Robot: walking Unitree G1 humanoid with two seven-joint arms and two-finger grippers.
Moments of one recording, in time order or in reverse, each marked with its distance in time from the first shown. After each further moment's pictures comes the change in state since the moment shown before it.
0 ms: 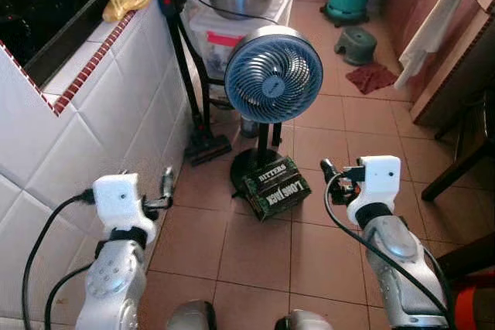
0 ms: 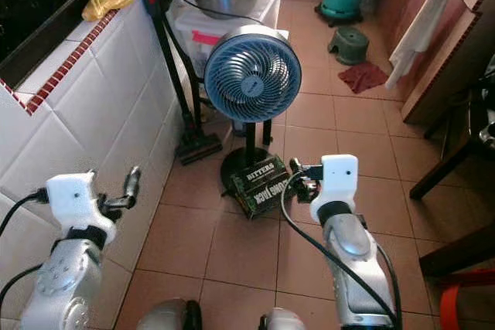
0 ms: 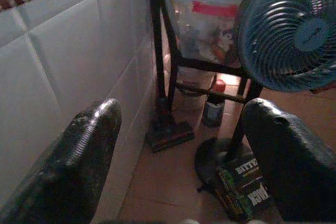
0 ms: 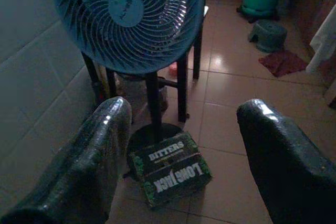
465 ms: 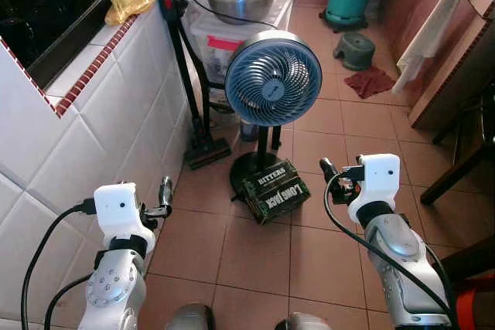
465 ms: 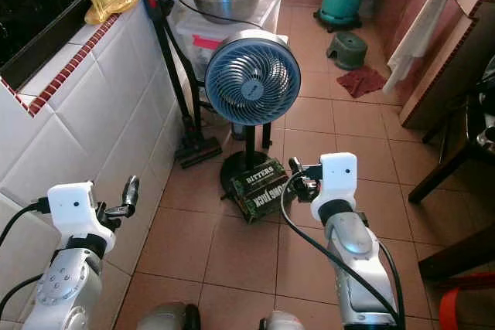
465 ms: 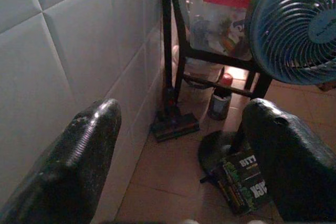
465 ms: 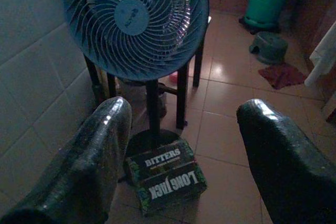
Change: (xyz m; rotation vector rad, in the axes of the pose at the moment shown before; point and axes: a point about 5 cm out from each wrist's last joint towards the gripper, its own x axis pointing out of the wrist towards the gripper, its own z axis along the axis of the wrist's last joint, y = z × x) left arm -0.010 0.005 -0.012 -0.019 0.057 0.054; right arm 0.000 -0.005 0.002 -0.051 -0.008 0.021
